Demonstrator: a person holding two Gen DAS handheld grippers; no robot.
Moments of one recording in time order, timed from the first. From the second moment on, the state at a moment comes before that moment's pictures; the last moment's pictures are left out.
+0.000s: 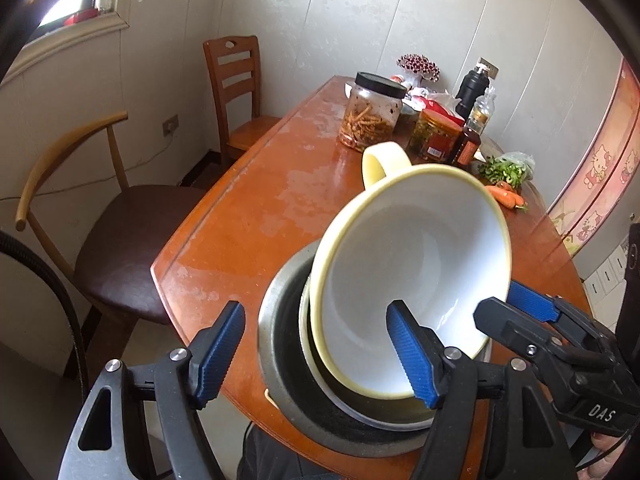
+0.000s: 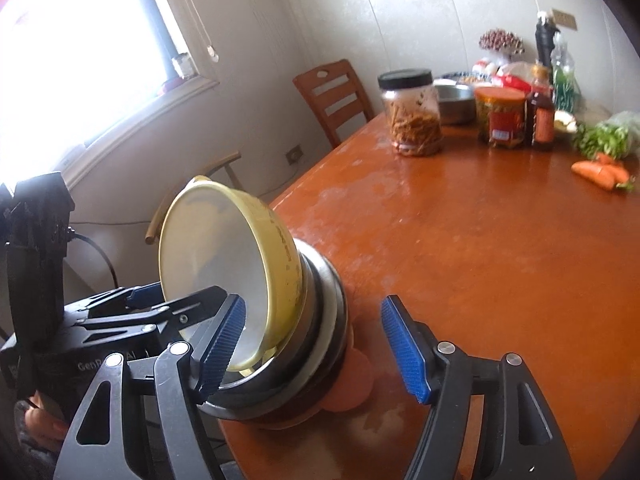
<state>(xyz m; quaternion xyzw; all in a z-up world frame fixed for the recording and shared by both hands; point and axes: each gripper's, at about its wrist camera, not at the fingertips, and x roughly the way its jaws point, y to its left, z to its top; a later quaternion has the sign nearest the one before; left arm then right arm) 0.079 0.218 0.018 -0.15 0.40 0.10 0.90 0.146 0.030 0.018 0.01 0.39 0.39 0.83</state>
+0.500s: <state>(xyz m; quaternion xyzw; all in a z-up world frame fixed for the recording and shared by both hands) 0.016 0.228 0.049 -0.14 0.36 0.14 0.91 0.108 0.017 0.032 -0.04 0.34 0.41 0.85</state>
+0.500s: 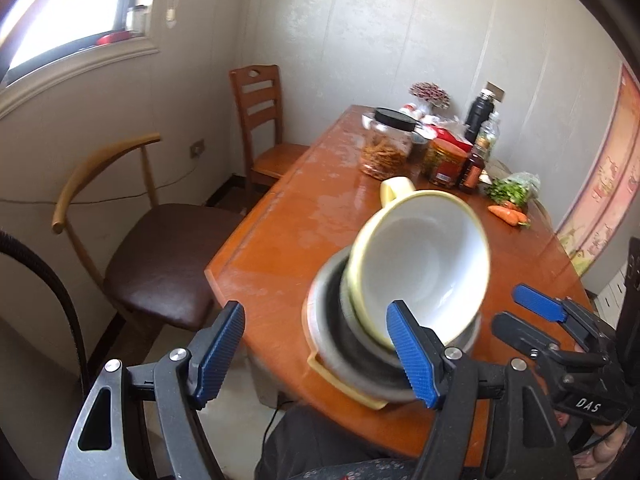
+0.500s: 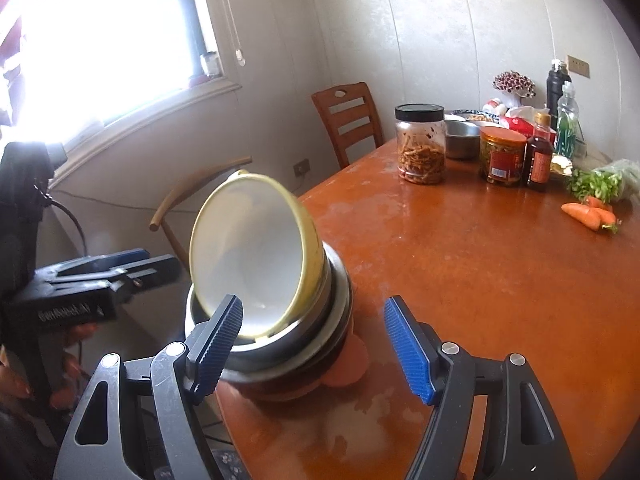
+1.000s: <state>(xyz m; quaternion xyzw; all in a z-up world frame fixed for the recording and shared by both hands) 0.034 0.274 -0.016 -0.15 0.44 0.14 0.87 0.071 0.014 -0.010 -0.13 0.35 0.41 0.83</state>
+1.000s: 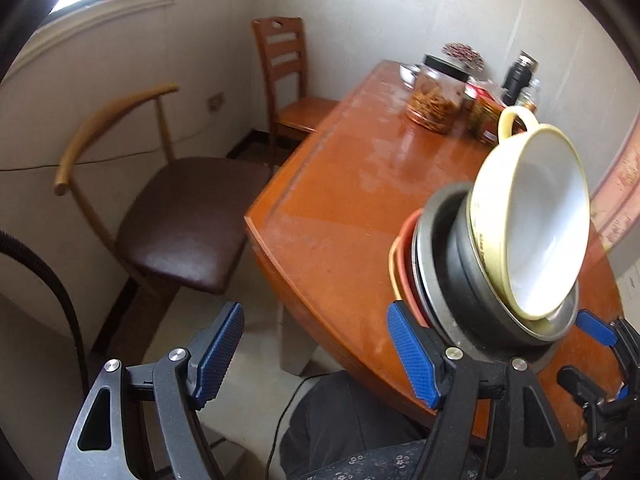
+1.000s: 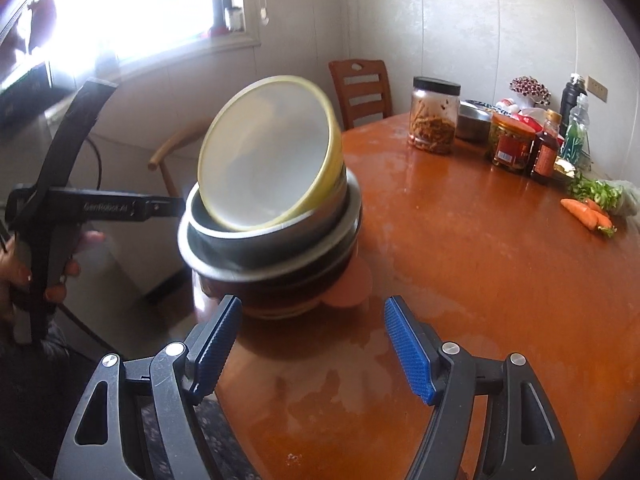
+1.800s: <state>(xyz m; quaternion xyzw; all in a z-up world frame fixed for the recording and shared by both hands) 0.099 0.259 -0.018 -0.09 0.44 0.06 0.89 0.098 0.049 -0.035 -0.17 0.36 0.45 0.80</state>
